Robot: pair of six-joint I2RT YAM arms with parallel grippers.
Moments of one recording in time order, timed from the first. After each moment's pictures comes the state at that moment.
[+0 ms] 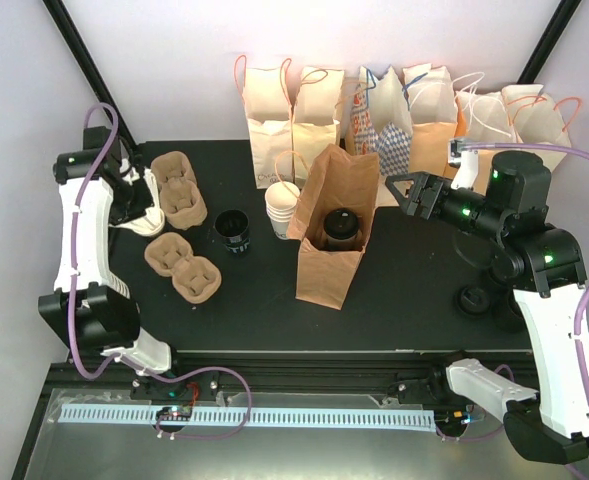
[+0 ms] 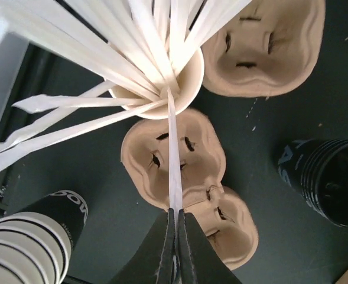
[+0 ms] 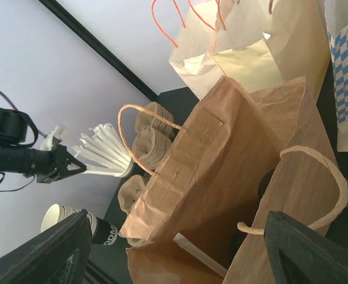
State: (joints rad) left arm 0.21 1.54 1.73 -1.39 -0.01 -0.27; right arm 0.27 1.03 1.56 -0.92 -0.44 0.53
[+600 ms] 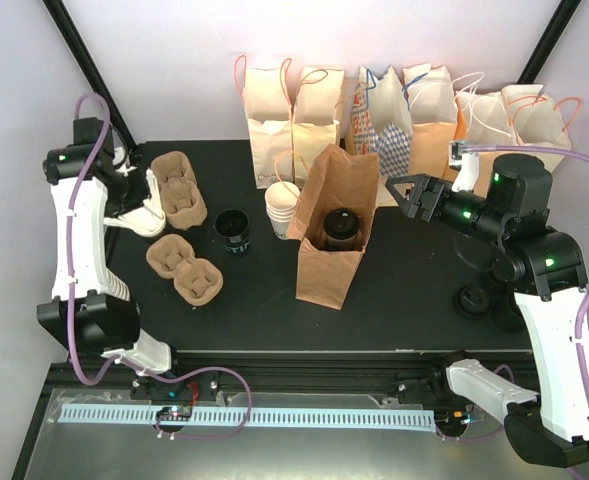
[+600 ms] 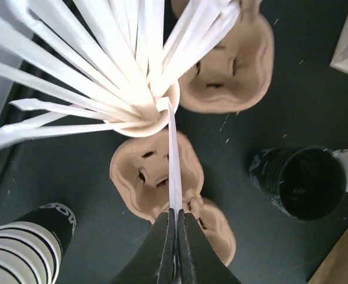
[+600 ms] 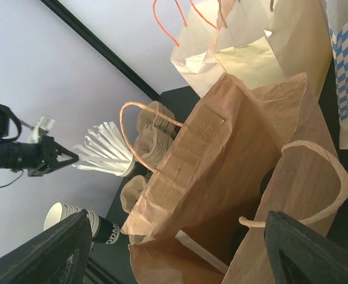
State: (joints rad) left arm 0.21 1.53 1.76 -1.39 0.05 -0.27; right arm 0.27 1.01 1.55 -0.92 -0.45 0.54
